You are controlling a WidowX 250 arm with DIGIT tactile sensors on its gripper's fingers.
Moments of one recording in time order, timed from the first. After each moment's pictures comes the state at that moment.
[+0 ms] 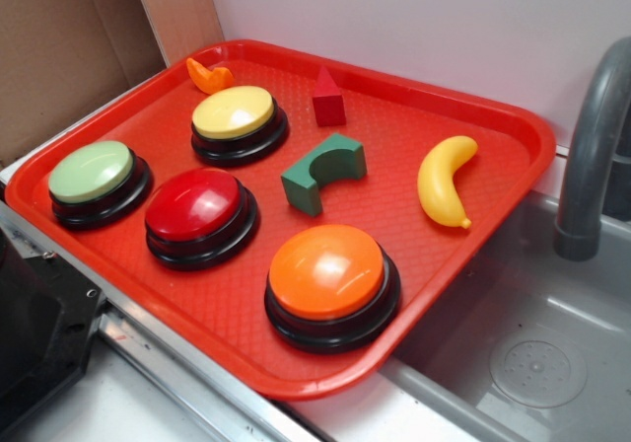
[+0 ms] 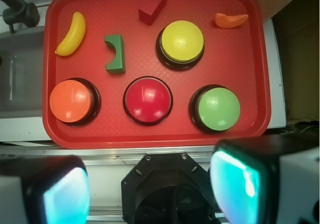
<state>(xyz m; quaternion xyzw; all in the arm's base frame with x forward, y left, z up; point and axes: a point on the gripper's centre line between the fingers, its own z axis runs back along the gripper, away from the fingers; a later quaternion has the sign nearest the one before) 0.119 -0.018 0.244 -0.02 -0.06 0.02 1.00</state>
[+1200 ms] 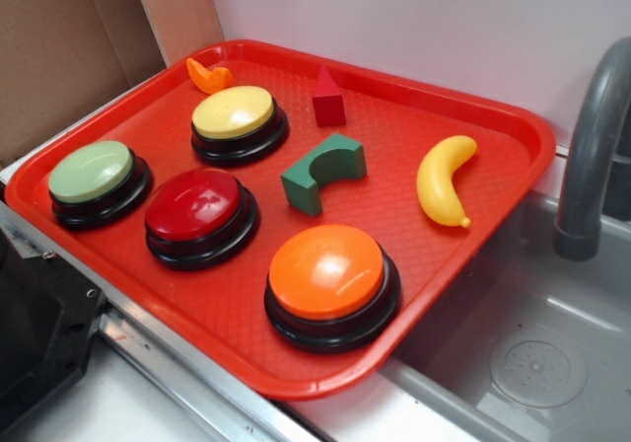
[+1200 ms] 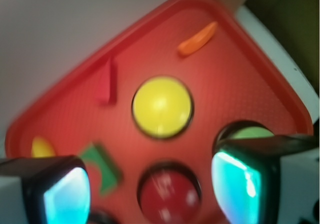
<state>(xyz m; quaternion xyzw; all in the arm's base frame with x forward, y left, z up) 0.247 0.039 0.177 -0.03 -0.11 0.38 0.92</state>
